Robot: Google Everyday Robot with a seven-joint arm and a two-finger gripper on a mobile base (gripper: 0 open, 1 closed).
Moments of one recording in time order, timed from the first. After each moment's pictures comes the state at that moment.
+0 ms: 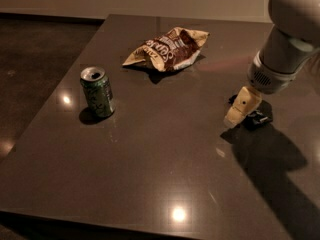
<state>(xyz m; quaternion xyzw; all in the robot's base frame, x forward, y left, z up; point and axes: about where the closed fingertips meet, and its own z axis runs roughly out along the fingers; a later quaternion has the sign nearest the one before) 0.527 -0.233 0.858 -0.36 0.93 -0.03 0.11</state>
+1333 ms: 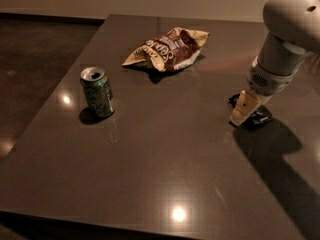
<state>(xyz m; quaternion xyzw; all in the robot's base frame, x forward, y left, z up) 0.540 -0.251 0.832 -0.33 0.94 -0.03 0.07</state>
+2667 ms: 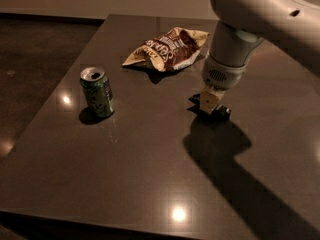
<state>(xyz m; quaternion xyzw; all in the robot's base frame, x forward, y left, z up) 0.527 -0.128 0.856 -0.49 0.87 0.01 0.07</state>
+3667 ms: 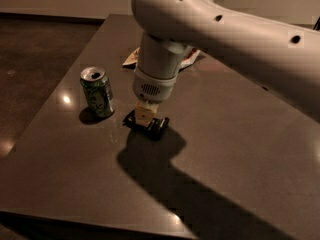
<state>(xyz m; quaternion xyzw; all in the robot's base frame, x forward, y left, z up) 0.487 0.027 0.851 -0.63 0.77 0.09 0.08</state>
